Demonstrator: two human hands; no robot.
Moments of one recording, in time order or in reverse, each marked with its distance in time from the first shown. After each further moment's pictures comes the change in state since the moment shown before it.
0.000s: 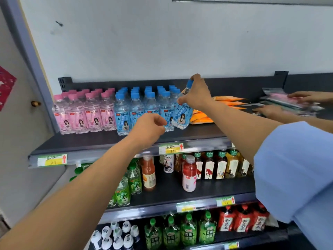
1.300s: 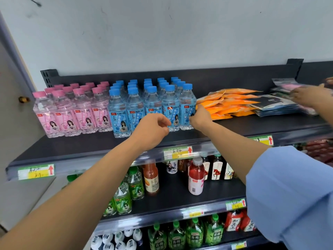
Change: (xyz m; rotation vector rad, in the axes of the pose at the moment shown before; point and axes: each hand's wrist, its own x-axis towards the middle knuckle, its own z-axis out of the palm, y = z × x) left_hand 0.064 -0.042 0.012 0.058 -0.086 0.076; right_hand 0.001 0.052 0.080 -0.011 -0.111 0.341
